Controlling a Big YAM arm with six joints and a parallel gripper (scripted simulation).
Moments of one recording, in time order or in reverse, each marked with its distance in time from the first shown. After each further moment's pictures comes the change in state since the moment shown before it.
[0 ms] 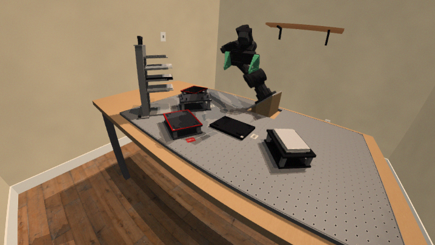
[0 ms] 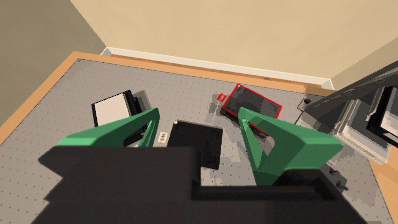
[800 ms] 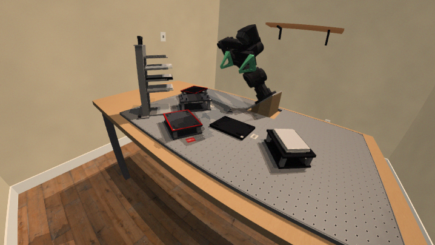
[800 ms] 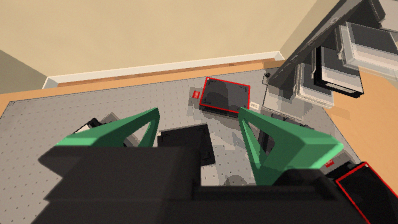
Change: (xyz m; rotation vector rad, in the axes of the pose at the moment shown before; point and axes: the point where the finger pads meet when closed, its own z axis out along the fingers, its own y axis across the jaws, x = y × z) arm 0.001 -0.025 -0.001 0.329 0.008 0.172
